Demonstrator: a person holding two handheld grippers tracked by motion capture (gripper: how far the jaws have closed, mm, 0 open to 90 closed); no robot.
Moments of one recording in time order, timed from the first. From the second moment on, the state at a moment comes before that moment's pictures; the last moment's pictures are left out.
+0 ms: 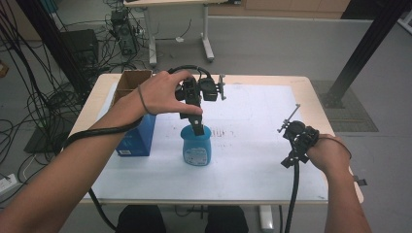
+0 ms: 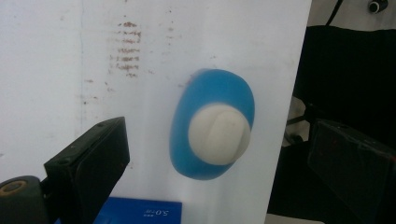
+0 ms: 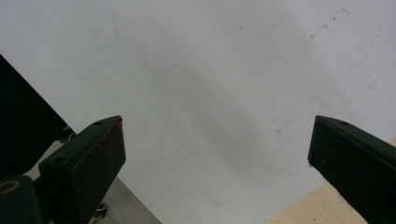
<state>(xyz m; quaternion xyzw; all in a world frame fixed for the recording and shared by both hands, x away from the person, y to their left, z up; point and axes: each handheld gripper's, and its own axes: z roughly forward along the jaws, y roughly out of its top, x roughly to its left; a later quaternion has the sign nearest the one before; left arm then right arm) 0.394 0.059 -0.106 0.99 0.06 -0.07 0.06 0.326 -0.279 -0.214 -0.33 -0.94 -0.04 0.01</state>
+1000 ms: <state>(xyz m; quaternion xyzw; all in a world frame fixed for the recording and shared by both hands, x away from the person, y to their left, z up) 0.389 0.037 -0.130 1.00 0.01 -0.07 0.03 0.321 -0.282 -0.216 -0.34 -0.94 -0.05 0.01</state>
